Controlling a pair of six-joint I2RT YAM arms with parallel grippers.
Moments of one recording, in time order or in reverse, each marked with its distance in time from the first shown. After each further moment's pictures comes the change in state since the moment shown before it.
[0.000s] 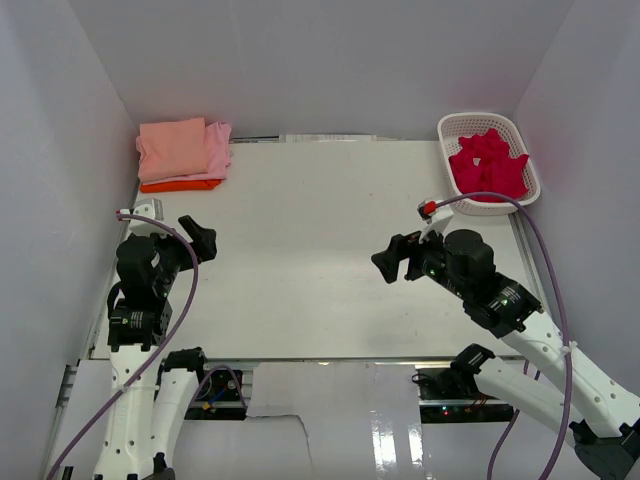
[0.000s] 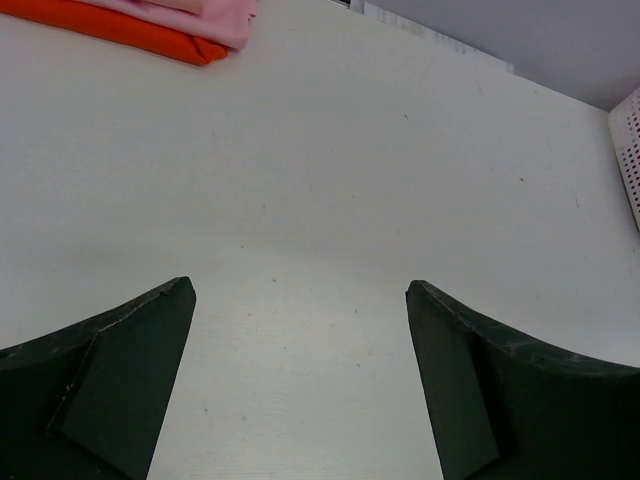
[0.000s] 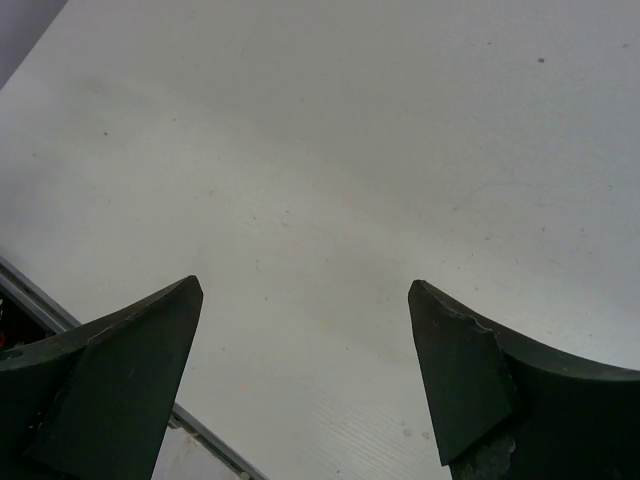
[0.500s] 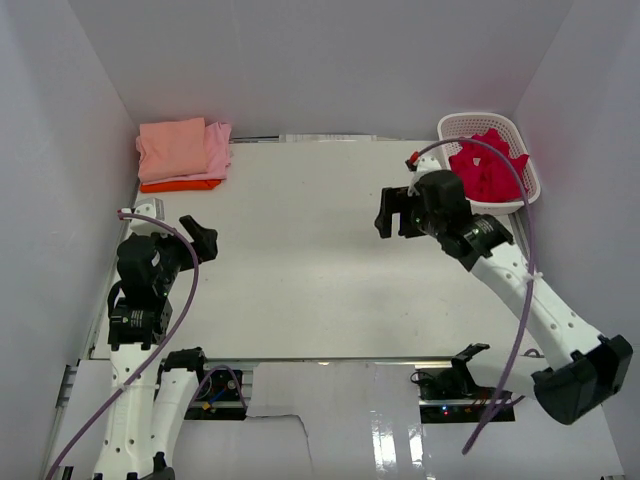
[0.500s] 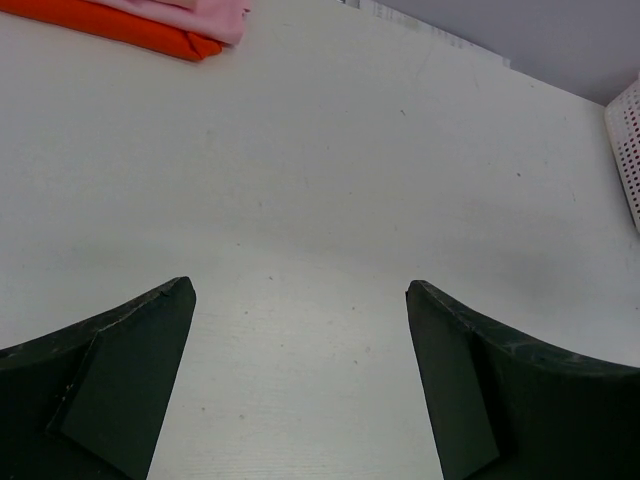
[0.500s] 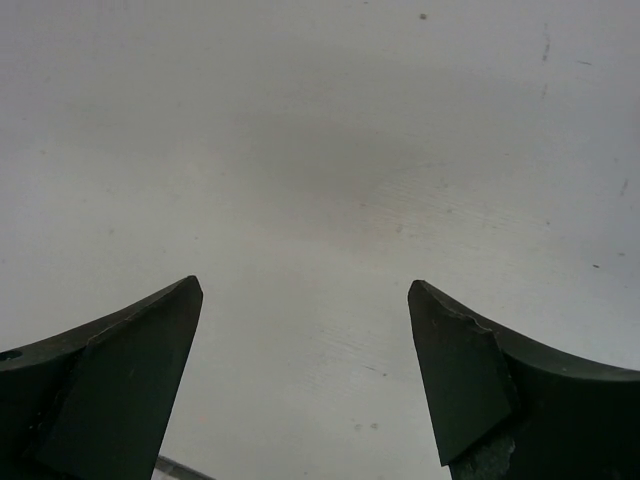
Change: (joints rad) left arm 0.000 0.006 0.000 0.000 0.011 0.000; right arm -0.128 0.391 0.332 -0.187 0.047 -0.009
